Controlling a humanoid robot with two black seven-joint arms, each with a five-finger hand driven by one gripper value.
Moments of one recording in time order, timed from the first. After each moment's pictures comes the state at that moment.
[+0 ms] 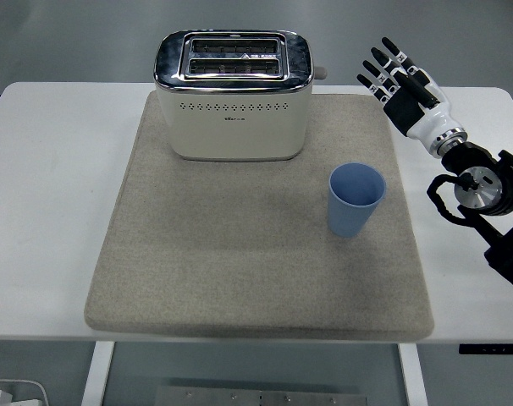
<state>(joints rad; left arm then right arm) 0.01 0.00 -0.05 -0.17 -0.03 -0.10 0.10 0.84 -0.25 0.73 0.82 0.00 0.15 0.20</state>
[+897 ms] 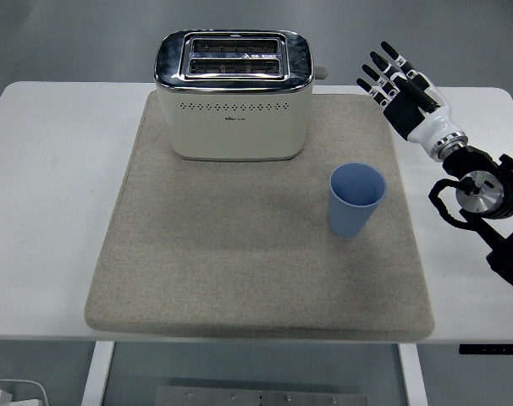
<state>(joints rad) 0.01 0.00 -0.06 -0.16 -0.03 -0.10 0.10 0.83 -0.26 0.72 0.82 0.00 0.18 0.20</state>
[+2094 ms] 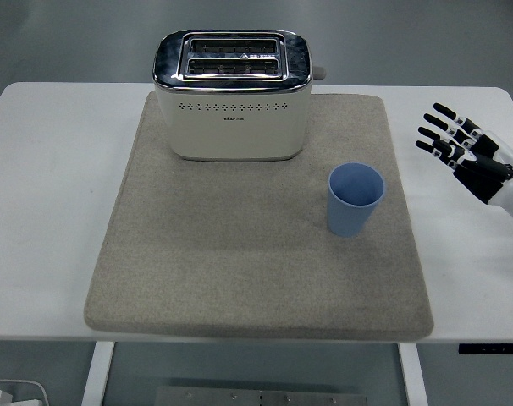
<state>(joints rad) 0.01 0.00 -0.06 -0.16 -0.03 -0.10 0.10 0.55 -0.63 0.72 1.04 -0.28 0.42 0.32</state>
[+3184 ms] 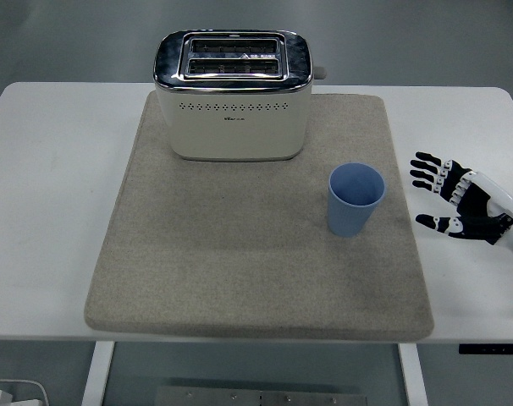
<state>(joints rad) 0.01 0.00 -0.06 -0.16 -0.03 -0.10 0.10 0.37 -0.71 0.72 1.22 -0.81 0.25 0.61</state>
